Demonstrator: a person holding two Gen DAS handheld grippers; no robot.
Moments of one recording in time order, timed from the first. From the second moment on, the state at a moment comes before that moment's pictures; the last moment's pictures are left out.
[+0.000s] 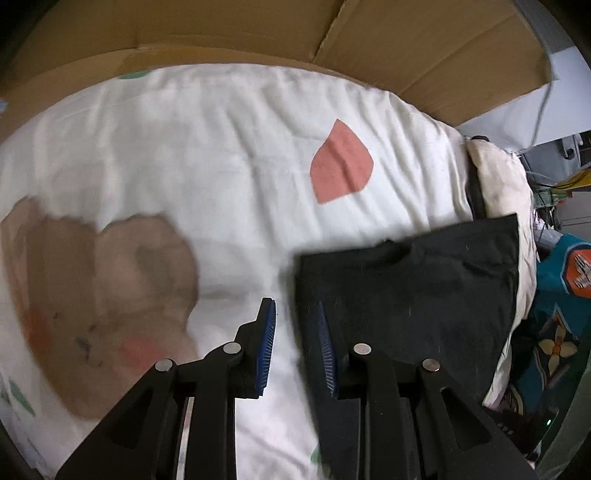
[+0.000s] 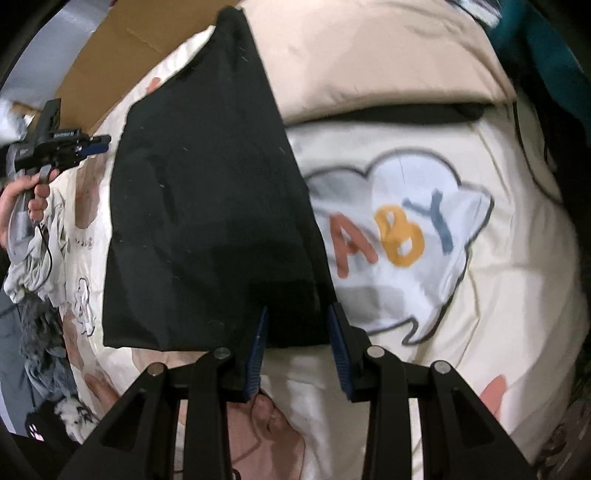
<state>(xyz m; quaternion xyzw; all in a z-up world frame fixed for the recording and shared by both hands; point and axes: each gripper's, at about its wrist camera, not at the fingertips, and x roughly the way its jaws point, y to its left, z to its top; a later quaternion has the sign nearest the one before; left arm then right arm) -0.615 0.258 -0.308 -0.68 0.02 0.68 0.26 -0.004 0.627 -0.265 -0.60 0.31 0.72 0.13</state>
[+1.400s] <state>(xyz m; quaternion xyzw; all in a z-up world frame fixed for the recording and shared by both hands) -0.425 0.276 -0.326 -0.68 0.01 0.64 0.36 -0.128 0.522 -0.276 -0.57 0.24 0.78 -0.02</state>
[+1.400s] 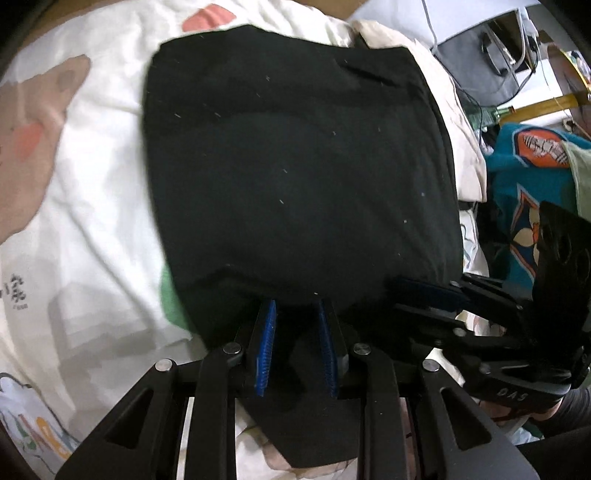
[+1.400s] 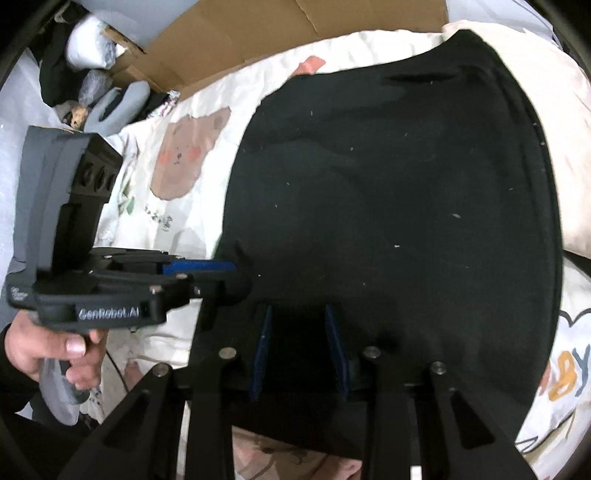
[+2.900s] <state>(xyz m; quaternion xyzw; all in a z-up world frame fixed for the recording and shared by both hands) -0.356 0.238 -0.336 -0.74 0.03 0.55 0.40 -0.108 0.564 -0.280 -0.57 0.27 0.78 0.02</state>
